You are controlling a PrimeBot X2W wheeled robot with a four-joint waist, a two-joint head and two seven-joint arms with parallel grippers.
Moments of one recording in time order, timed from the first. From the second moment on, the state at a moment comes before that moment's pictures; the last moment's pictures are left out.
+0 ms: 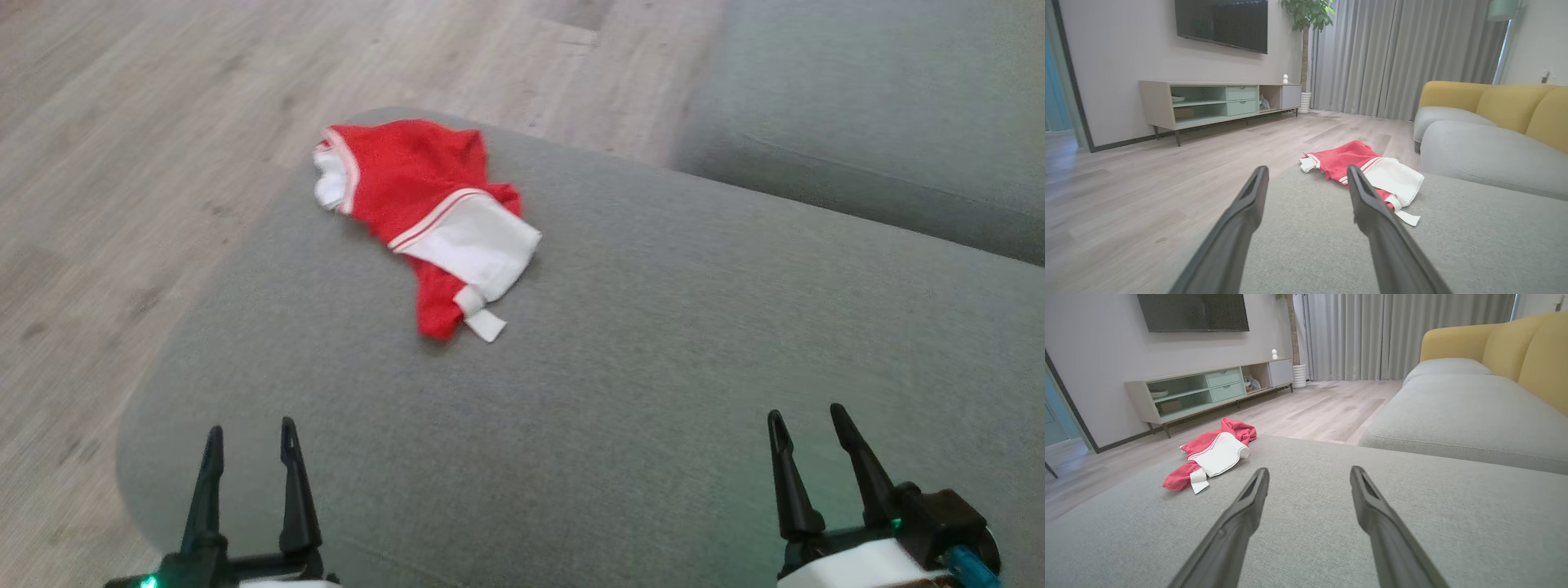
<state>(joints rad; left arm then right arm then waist) 0.18 0.05 -0.09 0.05 -0.12 0.11 -0.26 0.16 -0.04 0.09 0.16 0.15 0.12 -0.25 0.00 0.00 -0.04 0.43</state>
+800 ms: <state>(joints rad) -0.70 0.14 0.05 0.51 -0.13 -0.10 -0.22 -0.02 -0.21 -0.01 0.07 -0.05 0.12 -0.25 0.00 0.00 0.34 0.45</state>
